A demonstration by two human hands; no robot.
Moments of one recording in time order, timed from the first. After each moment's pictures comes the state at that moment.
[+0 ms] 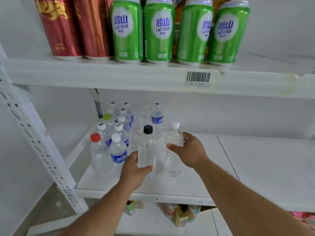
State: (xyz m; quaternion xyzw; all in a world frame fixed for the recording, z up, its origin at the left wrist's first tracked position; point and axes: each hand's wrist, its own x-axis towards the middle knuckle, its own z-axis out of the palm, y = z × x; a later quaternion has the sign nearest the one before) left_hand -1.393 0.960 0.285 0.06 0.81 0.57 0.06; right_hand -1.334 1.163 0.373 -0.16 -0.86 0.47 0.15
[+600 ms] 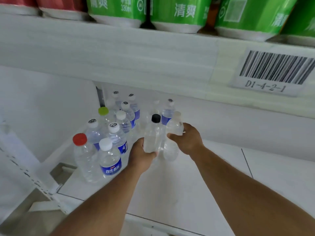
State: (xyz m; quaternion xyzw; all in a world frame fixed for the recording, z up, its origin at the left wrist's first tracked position) left_hand -1.524 1.027 0.239 -0.01 0.80 0.59 0.02; right_hand -1.505 1.206 0.324 -0.13 -0.88 0.45 0.09
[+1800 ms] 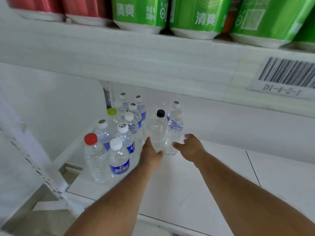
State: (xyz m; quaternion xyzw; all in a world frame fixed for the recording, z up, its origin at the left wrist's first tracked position) left_hand -1.524 1.036 0.249 -0.01 0.86 0.51 0.06; right_hand -1.500 1.195 0.305 -0.20 -0.88 0.42 -0.03
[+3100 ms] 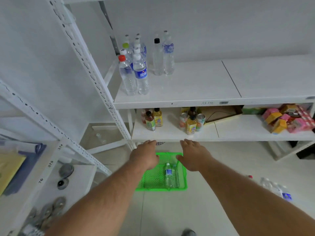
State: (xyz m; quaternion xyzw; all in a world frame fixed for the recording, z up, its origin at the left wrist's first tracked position) left_hand -1.100 0.809 0.244 0.20 0.96 0.07 0.21; right_hand -1.024 0.997 0.234 -0.09 -0.97 0.14 -0.17
